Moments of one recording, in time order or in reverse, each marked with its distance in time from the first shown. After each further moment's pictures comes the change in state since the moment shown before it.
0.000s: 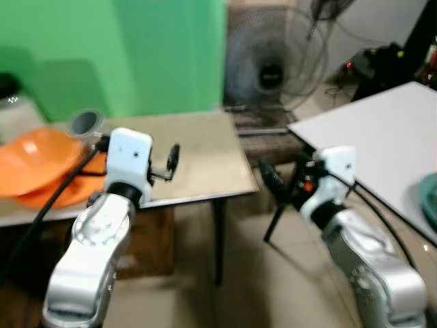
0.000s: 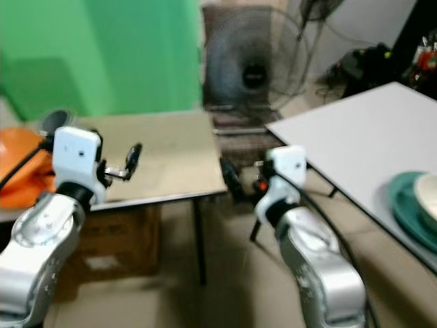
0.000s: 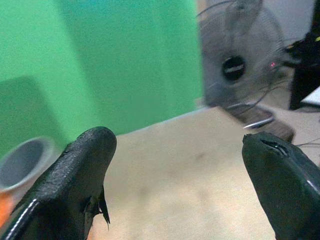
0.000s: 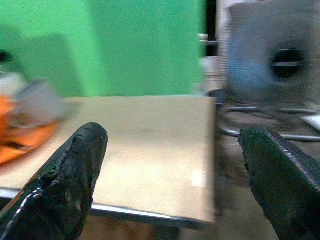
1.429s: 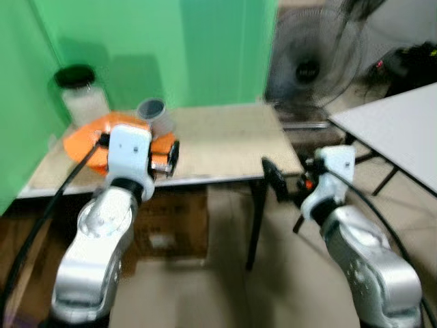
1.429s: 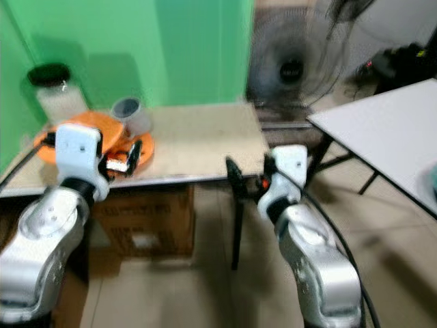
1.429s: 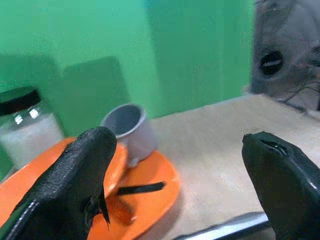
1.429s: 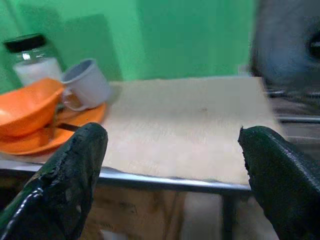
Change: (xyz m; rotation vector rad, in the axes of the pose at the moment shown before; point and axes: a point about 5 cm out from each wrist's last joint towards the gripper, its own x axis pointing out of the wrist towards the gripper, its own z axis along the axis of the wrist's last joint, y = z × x) left arm 0.008 0.002 -0.001 -0.042 -0.004 0.027; right arm 0.008 -0.008 -0.006 -0.001 0.027 -0.058
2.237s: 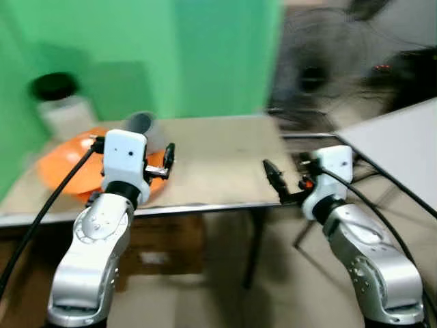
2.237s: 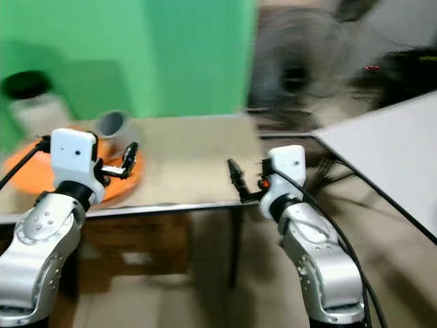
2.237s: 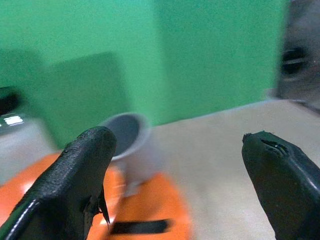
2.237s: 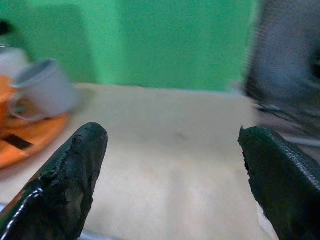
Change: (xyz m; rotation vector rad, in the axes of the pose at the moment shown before) left arm -0.004 0.002 -0.006 -0.004 0.013 0.009; right arm 0.000 -0.011 -0.002 -0.087 0.026 -0.020
